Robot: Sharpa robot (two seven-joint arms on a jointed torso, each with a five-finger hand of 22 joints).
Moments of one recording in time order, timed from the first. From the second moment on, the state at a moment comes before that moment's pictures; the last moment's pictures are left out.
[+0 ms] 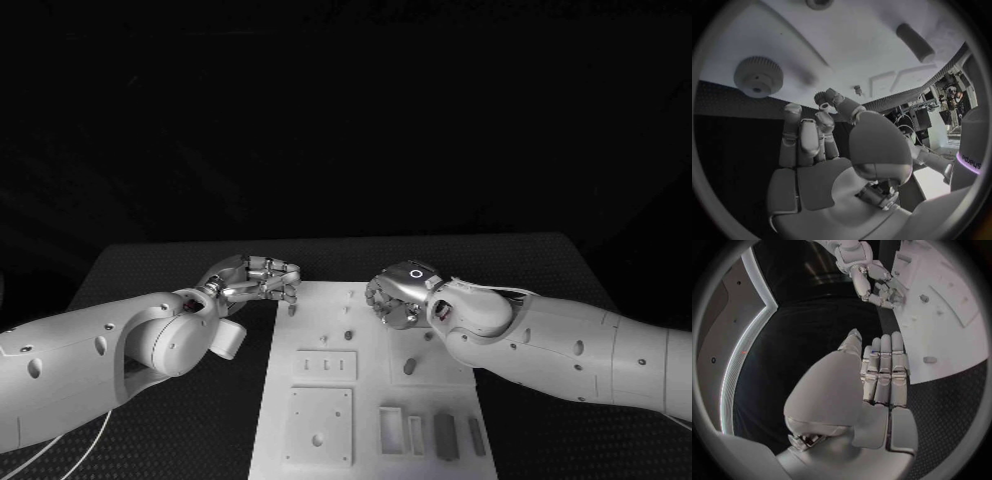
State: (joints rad) left arm 1.33 -0.82 -0.17 1.42 -0.07 -0.19 0.24; left_hand 1.61 -0.07 0.06 0.29 0.06 0.83 0.19 0.31 0.43 1.13 0.13 0.15 0.15 0.99 0.09 0.40 0.64 0.06 1.00 -0.01 0.23 0.75; right arm 1.27 -0.64 -0.17 1.33 -1.79 -0.40 -0.14; right_hand 1.12 -0.11 0.69 -0.28 0.06 1.01 0.06 0.33 0.51 1.22 -0.02 1.11 1.20 1.33 -0.11 1.46 1.10 0.24 1.14 -0.04 0.95 1.31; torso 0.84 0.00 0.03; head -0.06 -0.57
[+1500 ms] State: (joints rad) left arm 1.33 -0.79 -0.17 1.41 -0.07 -0.19 0.24; left_hand 1.61 -0.07 0.06 0.29 0.06 0.83 0.19 0.31 0.43 1.13 0.13 0.14 0.15 0.99 0.09 0.39 0.65 0.05 1.00 -0.01 0.22 0.75; right arm 1.27 -0.45 -0.16 1.12 -1.80 -0.45 -0.13; right_hand 1.12 -0.11 0.69 -0.29 0.06 1.02 0.08 0.33 0.51 1.22 -0.02 1.11 1.19 1.33 -0.11 1.46 1.10 0.24 1.15 -0.04 0.95 1.31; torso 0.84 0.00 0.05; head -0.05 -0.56
